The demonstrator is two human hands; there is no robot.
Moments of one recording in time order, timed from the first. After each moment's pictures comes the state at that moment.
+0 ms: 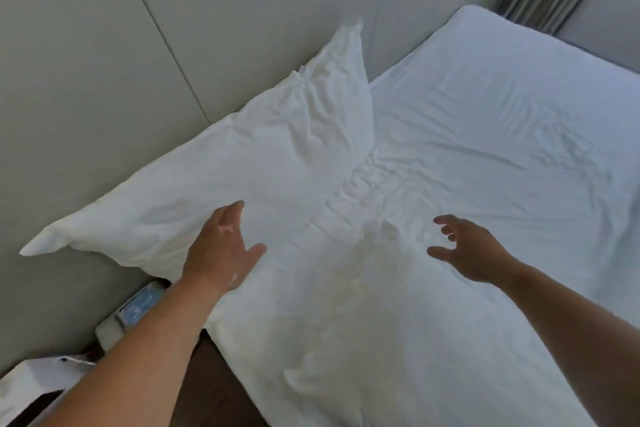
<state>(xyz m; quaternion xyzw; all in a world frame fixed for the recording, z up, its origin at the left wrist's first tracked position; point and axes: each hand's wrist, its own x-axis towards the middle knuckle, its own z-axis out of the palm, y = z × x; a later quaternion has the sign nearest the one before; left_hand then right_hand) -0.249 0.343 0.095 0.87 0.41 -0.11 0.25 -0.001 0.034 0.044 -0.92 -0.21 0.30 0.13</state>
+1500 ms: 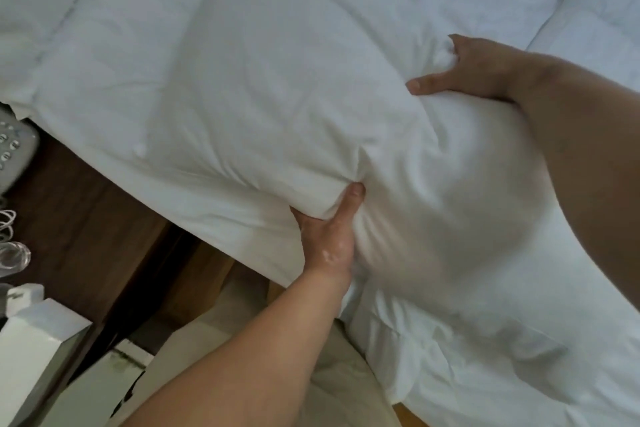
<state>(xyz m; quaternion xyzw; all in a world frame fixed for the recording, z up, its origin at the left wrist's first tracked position) -0.334 -0.152 -0.137 0.34 0.59 0.01 0.73 -0.042 -0.229 -0.105 -0.89 -0.16 0.40 0.13</state>
